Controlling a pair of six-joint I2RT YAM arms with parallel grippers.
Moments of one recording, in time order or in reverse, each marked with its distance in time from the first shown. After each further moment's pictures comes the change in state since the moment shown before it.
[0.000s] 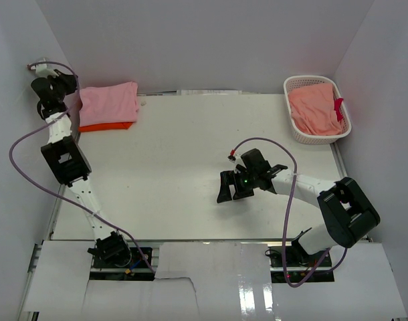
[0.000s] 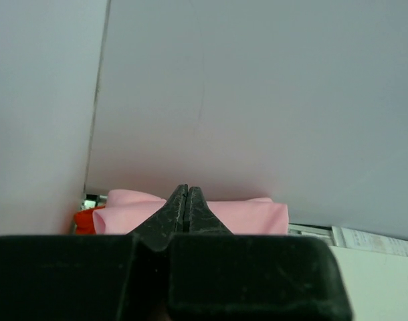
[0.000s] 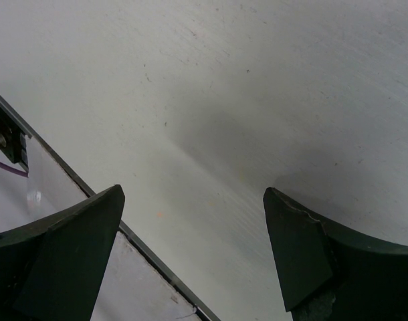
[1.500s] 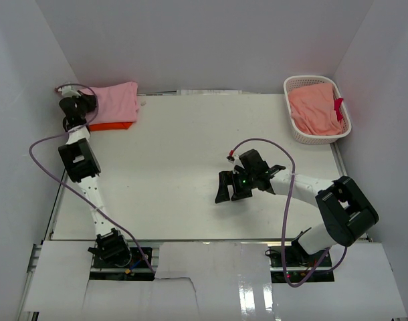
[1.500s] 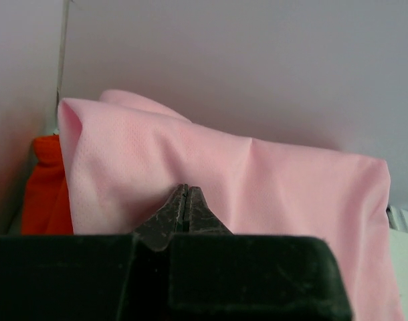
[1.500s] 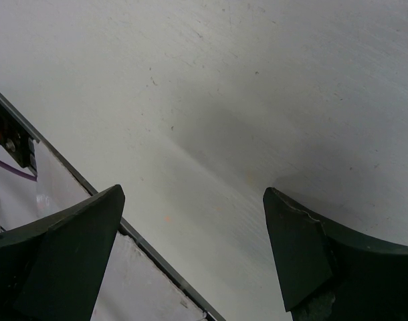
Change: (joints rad) left arm -0.057 0.335 0.097 0.130 -0.039 -0.049; right arm 0.016 0.013 0.000 0.021 0.004 0.045
